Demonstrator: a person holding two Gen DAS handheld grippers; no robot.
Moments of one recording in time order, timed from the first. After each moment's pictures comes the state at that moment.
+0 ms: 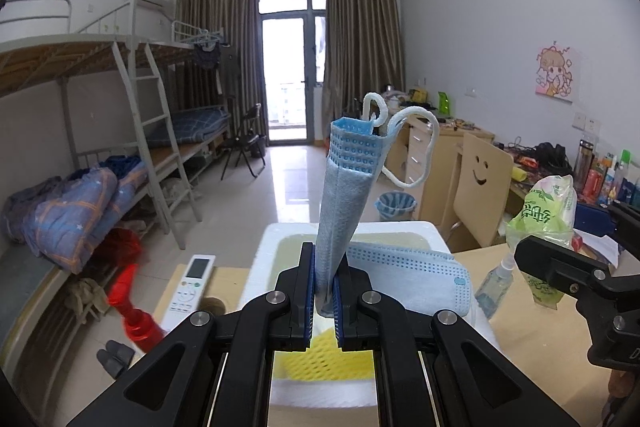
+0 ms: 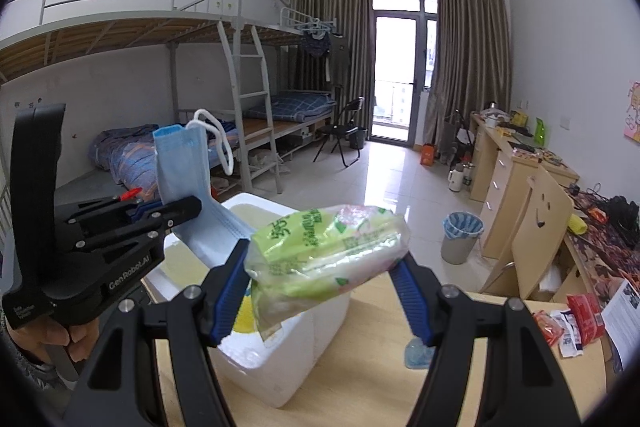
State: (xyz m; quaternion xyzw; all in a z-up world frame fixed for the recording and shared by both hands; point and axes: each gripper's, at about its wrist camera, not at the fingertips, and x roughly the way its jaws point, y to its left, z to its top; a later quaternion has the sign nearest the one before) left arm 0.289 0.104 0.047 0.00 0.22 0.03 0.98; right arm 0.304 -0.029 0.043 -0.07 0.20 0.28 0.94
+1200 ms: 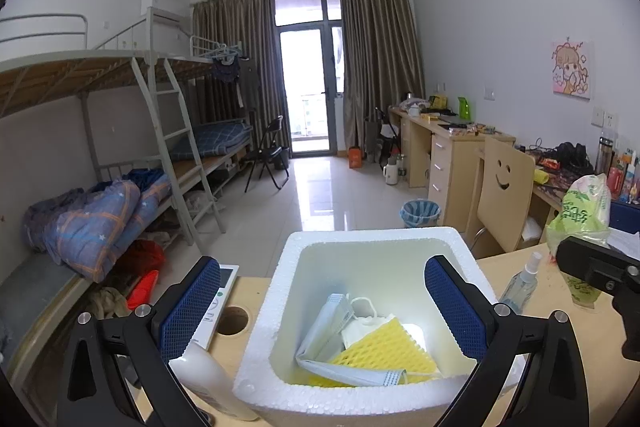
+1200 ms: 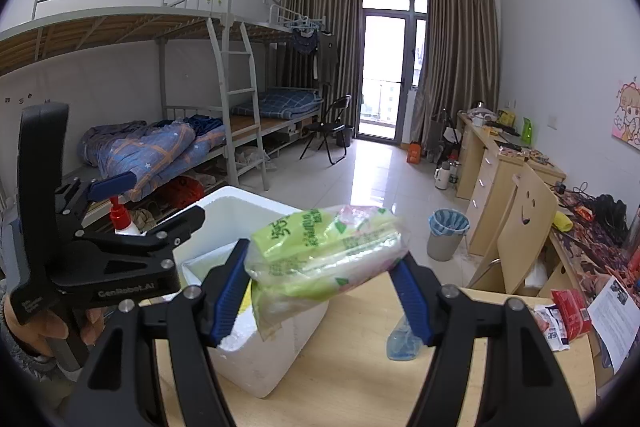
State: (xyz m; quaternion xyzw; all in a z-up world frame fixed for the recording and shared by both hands) left arm 0.290 0.107 0.046 0.03 0.19 0.08 0.98; right arm 0.304 -0.033 0.044 -0.08 0.21 0.25 0.94
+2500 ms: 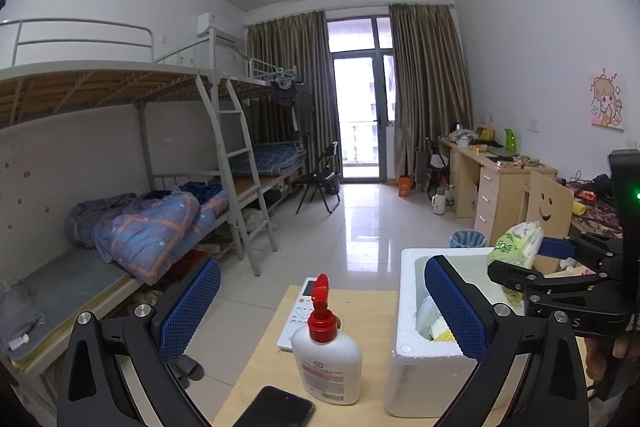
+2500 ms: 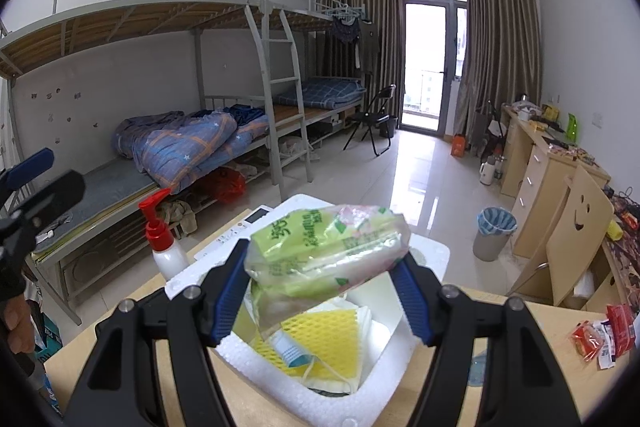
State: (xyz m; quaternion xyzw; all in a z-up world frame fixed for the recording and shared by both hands) left arm 0.215 0.173 0.074 0.02 0.14 0.17 0.98; right arm 0.330 0.024 0.029 -0.08 0.23 0.33 0.91
